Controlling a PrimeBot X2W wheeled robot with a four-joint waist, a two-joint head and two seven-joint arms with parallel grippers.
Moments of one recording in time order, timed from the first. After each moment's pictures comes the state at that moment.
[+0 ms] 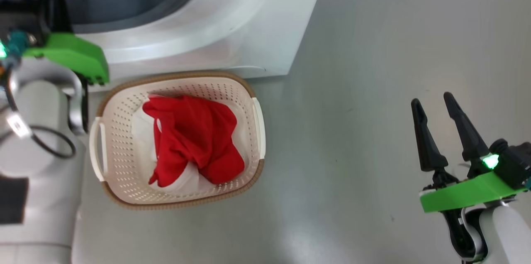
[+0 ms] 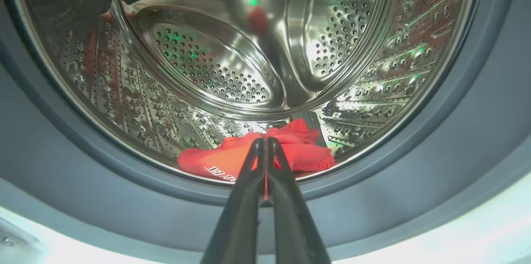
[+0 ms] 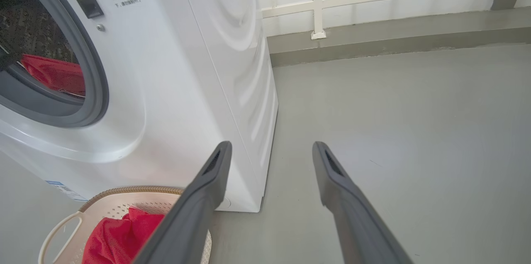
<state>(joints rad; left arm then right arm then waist) -1.01 0.18 -0.08 0.84 -0.09 0.08 -0.25 -0.19 -0.15 0.04 0.13 0.43 0.12 -0.26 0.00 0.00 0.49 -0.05</state>
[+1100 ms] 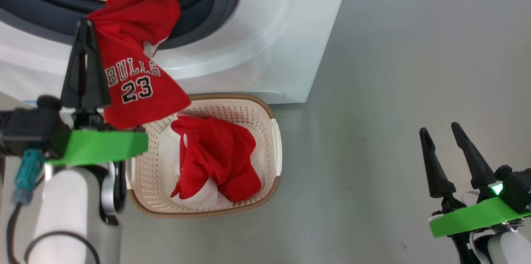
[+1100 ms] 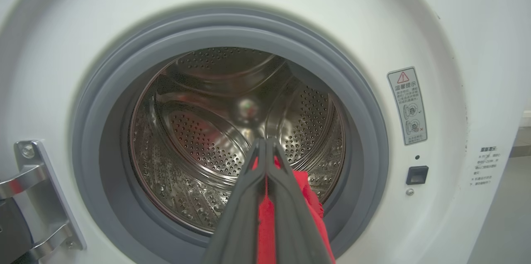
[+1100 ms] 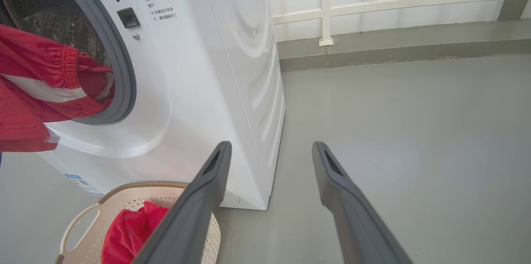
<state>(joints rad) -0.54 0.06 0.02 0.15 -0.11 0.03 -0.26 -0.08 -0.17 0.02 0.12 0.42 0.12 -0.26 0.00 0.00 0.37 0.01</state>
